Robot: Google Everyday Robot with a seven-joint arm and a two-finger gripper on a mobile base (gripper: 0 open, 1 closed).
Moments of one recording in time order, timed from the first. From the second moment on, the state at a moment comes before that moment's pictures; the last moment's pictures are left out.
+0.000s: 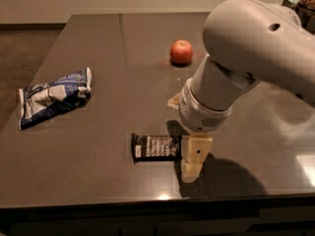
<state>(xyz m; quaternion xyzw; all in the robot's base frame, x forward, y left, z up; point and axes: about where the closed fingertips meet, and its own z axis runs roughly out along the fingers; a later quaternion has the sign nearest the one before) 0.424 -0.047 0.847 -0.74 0.65 0.07 0.15</state>
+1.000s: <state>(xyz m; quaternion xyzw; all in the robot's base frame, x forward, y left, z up) 0.413 -0.027 0.833 -0.75 0.64 0.10 0.13</state>
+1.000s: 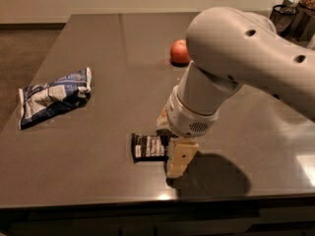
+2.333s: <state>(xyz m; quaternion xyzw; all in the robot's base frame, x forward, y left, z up) 0.418 -0.029 0.846 -0.74 0.65 0.13 0.11</state>
